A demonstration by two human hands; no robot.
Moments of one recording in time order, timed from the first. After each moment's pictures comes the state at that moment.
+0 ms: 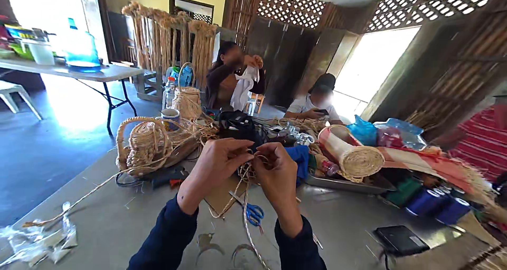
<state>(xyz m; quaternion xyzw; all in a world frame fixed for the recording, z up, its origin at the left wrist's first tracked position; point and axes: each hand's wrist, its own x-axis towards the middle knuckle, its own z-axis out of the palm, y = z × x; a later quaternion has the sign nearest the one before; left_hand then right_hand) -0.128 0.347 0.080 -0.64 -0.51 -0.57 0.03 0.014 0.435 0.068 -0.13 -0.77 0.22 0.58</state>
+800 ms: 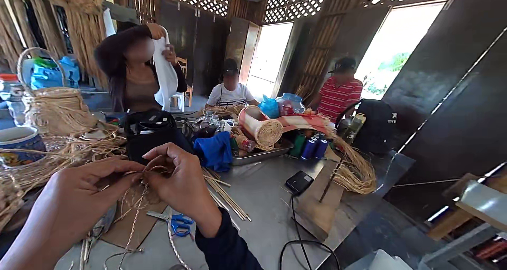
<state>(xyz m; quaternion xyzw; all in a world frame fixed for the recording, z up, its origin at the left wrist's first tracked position) -0.141 0.363 0.060 -0.64 -0.53 -0.56 -0.04 0.028 0.438 0.080 -0.09 -0.78 0.39 0.49</state>
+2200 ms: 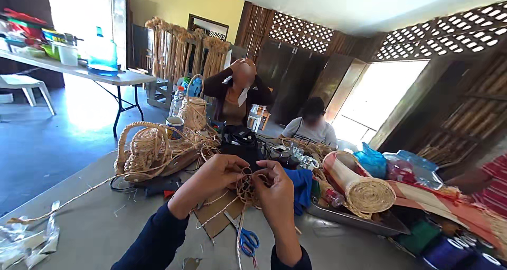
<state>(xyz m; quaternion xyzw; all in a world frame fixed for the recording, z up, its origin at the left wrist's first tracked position) -0.142 0.354 0.087 -0.60 -0.54 -0.53 -0.25 0.011 0.454 0.065 -0.17 -0.77 0.30 0.53</state>
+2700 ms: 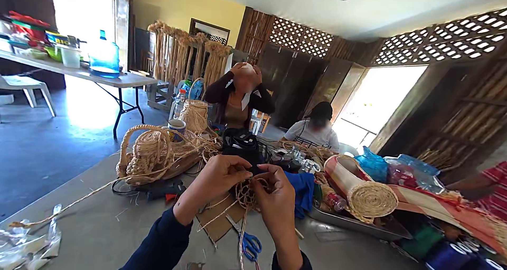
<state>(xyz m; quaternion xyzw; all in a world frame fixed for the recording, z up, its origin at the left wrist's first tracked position) -0.145 0.357 0.081 -0.61 -0.53 -0.57 -0.13 0.006 0.446 0.061 -0.14 -0.76 0.31 0.55</state>
